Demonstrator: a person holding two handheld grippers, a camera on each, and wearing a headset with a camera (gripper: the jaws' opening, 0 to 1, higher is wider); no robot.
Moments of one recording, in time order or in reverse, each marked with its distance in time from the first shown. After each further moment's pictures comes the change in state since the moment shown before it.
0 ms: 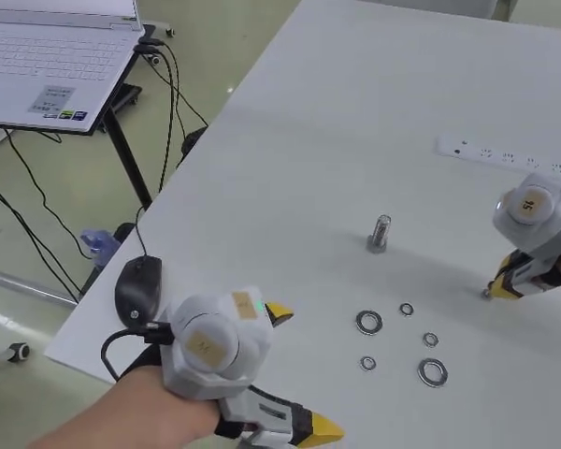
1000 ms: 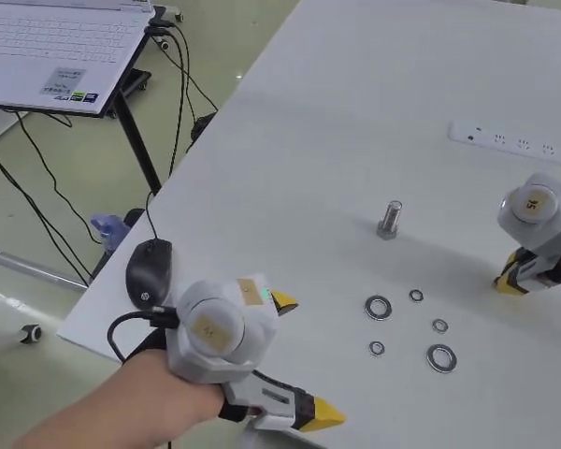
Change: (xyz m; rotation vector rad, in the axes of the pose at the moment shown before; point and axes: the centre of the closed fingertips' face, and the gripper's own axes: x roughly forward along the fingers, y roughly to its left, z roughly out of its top) left arm -0.004 -0.002 -0.006 -0.001 0.014 0.001; right arm 0.013 0.005 -0.005 -0.013 0.012 0.007
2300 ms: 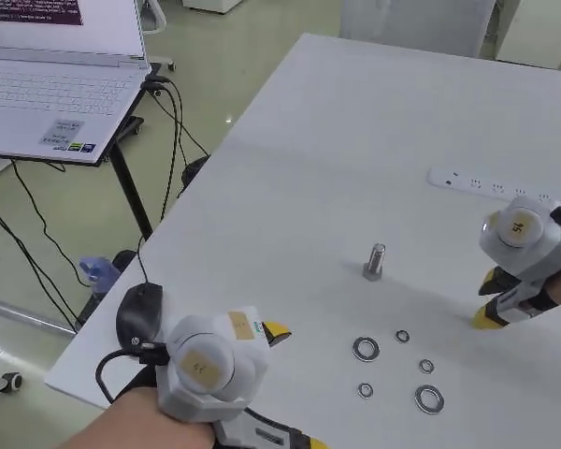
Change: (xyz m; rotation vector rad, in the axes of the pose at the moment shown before) left arm -0.009 -0.003 0.022 0.023 -0.032 0.002; right arm -0.043 0.018 0.031 -0.048 -0.092 0.010
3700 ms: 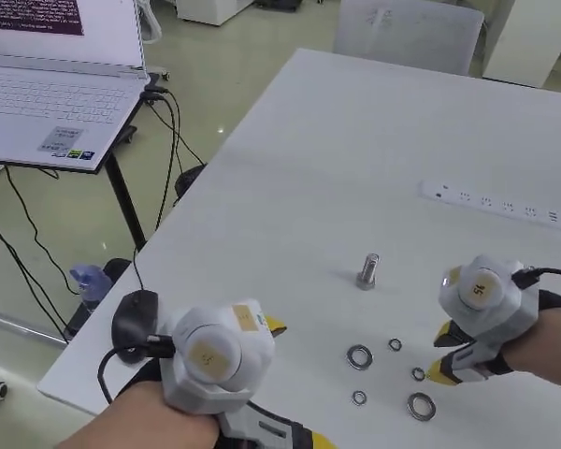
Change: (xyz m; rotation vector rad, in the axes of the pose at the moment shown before) left arm -0.003 0.007 0.009 0.000 -0.010 0.022; right arm 0.037 0.068 0.020 0.039 -0.063 0.046
